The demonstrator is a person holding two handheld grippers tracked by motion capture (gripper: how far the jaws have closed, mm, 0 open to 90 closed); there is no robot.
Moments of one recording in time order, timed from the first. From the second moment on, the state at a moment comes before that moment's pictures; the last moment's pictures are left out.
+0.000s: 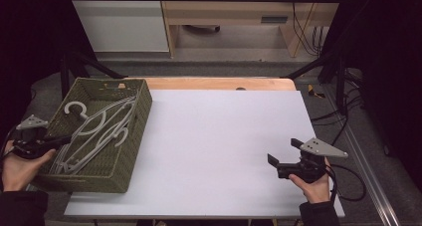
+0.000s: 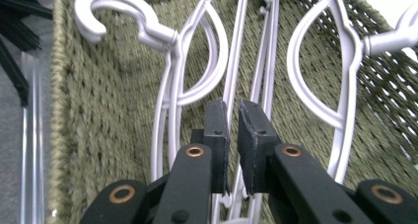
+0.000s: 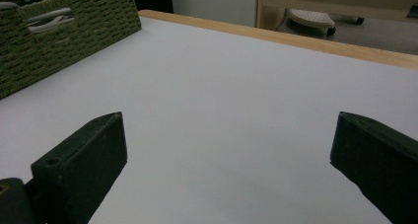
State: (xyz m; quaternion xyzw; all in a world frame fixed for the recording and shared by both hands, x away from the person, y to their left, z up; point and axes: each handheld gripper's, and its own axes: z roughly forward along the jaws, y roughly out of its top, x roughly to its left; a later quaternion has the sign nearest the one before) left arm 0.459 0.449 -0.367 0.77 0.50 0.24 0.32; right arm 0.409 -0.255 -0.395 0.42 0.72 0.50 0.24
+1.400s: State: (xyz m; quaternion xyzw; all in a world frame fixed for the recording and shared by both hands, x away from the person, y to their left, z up) left arm 0.474 0.362 -0.388 0.87 0.43 0.20 0.15; right arm 0.409 -0.253 -0.394 0.42 0.72 0.50 0.24
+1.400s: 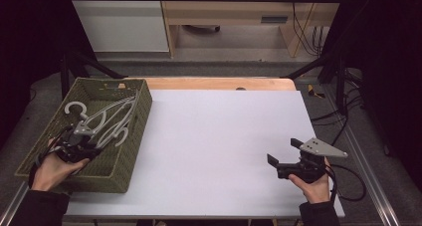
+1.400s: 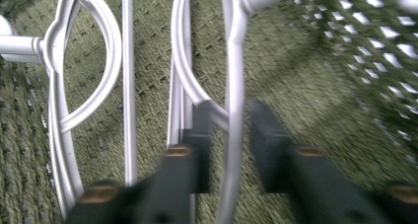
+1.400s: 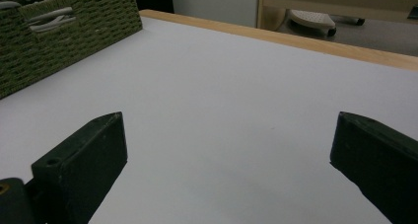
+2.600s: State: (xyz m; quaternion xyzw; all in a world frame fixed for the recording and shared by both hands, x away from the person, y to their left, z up) left arm 0.494 0.445 -0.373 0.76 0.57 0.26 0.19; right arm 0.408 -0.255 -0.394 0.42 0.72 0.50 0.24
